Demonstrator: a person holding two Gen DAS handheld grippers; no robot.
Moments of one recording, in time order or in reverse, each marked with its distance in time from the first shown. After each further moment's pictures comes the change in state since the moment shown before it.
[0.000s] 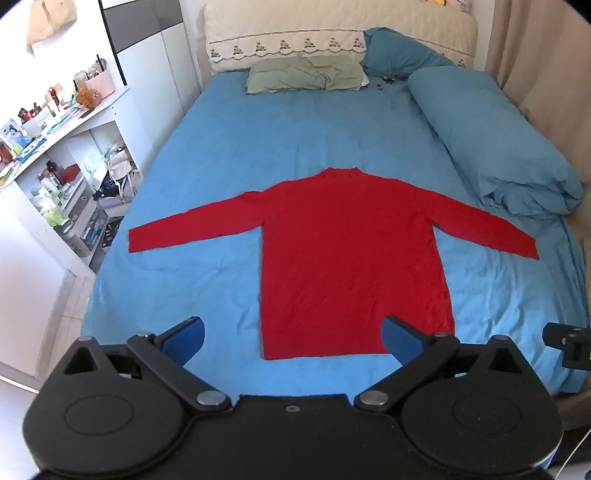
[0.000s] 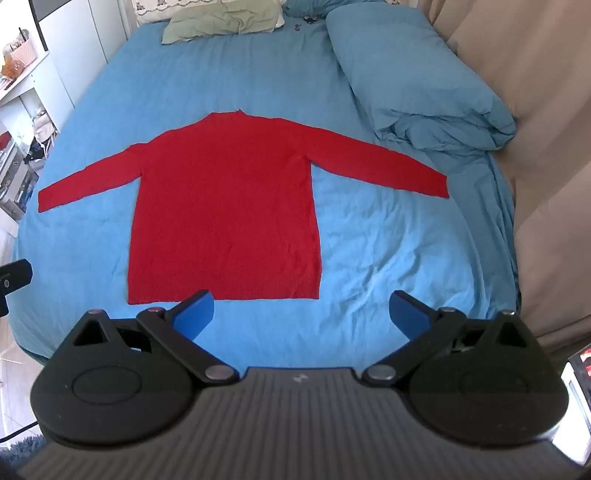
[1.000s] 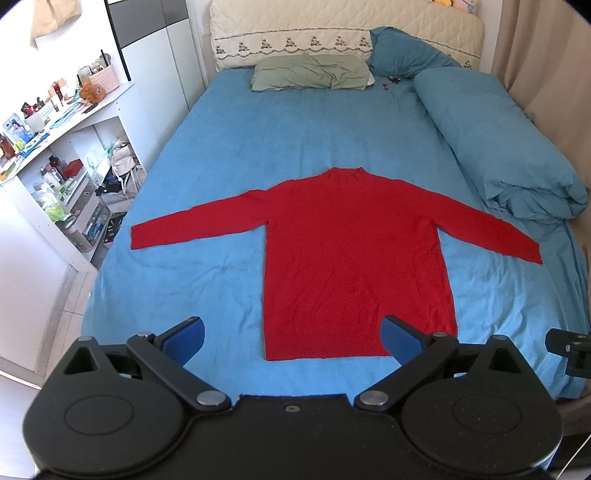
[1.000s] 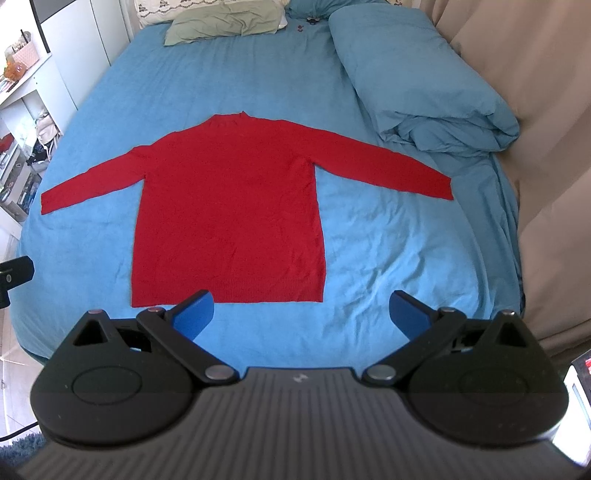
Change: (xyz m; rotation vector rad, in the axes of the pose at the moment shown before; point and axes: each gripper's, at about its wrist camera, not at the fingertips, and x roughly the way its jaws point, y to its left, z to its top) left arm 0.001 0.002 0.003 -0.016 0.007 0.006; right arm -0.001 0.001 0.004 -0.002 -0.003 0.016
